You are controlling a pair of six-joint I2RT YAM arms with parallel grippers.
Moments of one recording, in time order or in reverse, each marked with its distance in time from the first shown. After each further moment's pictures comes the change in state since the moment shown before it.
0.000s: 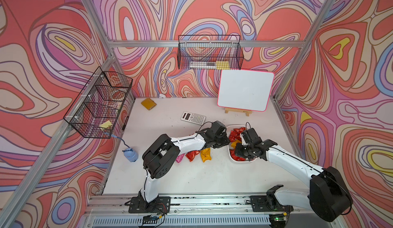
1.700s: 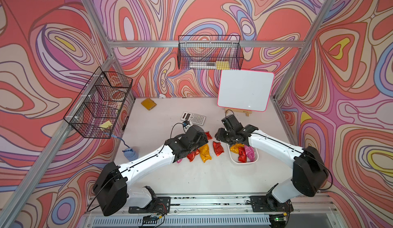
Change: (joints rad) left arm 0.007 -0.585 -0.269 -0.269 -0.410 -0.026; right arm 0.159 0.245 0.412 -0.008 0.155 0.171
